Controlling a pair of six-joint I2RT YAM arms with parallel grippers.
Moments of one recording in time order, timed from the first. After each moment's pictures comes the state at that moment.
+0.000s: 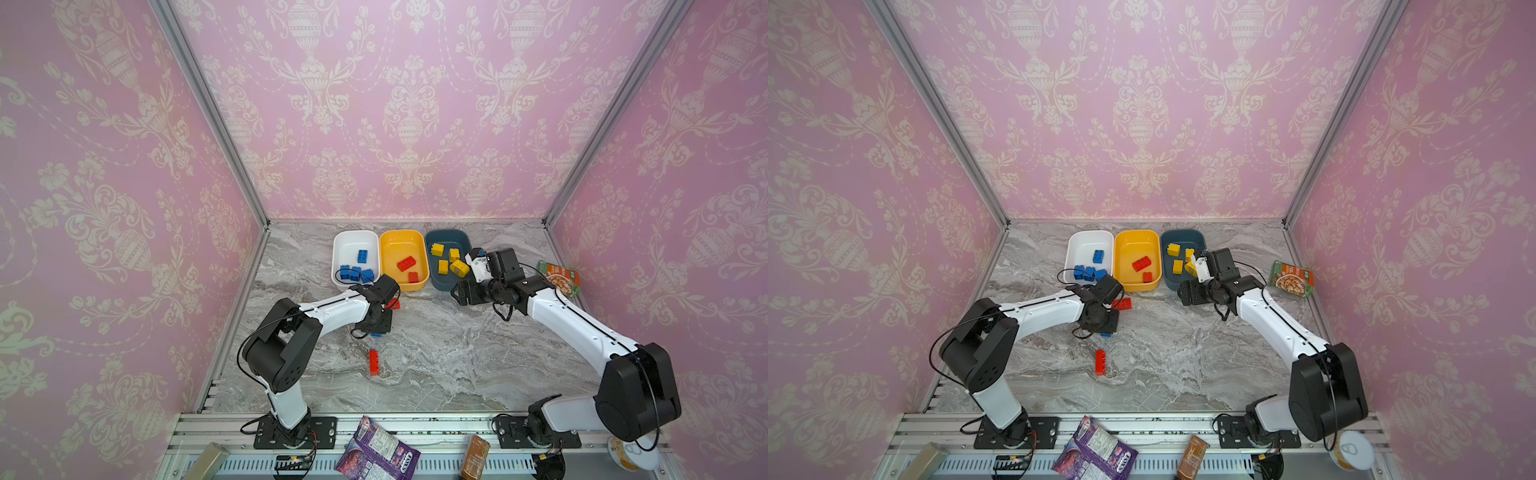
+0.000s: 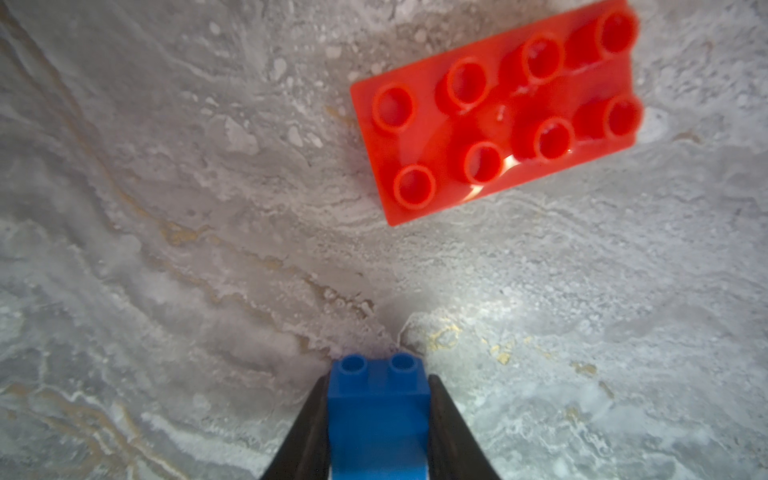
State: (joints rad) left arm -0.63 1.76 1.05 -0.63 -0.05 -0.54; right arm 0.30 1.39 1.00 -0.52 -0.19 0.16
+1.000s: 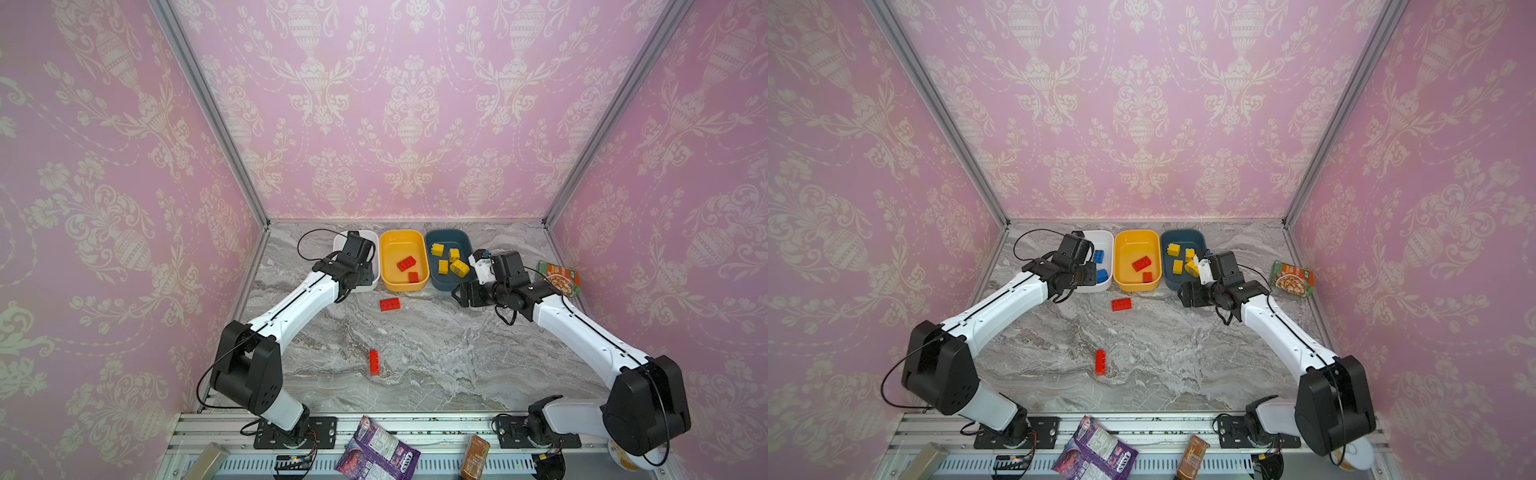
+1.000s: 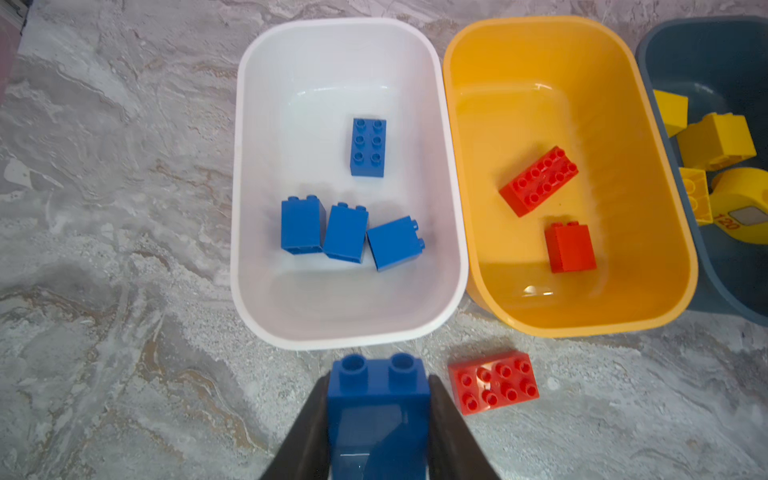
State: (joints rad) left arm -0.42 1.59 1.27 -0.58 -0.25 -0.36; right arm 0.30 1.32 0.96 -0.51 -0.22 0.21
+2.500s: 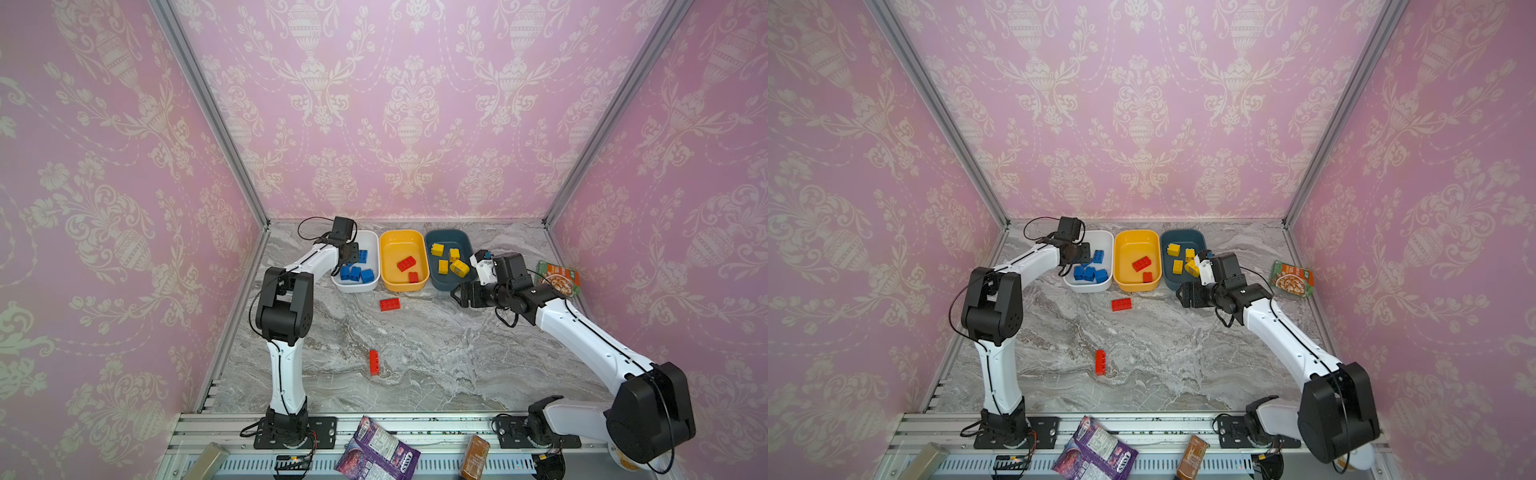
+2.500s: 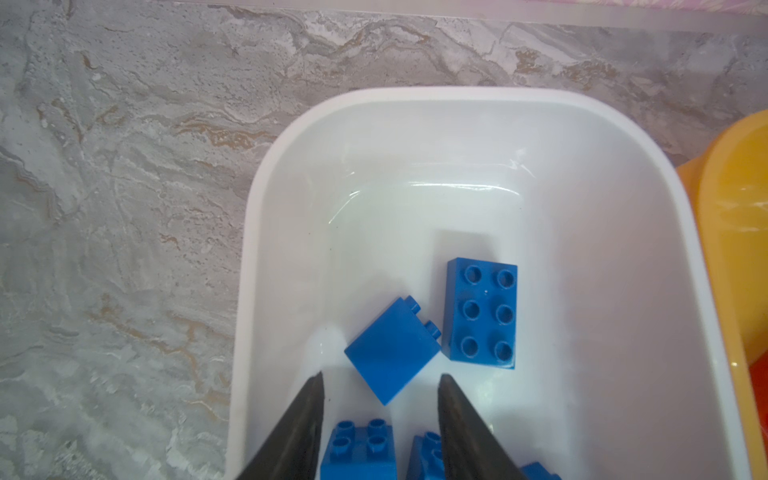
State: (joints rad) left arm -0.19 2.08 1.57 -0.40 -0.14 -0.24; right arm 0.30 1.29 0.94 -0.48 -0.26 0.26
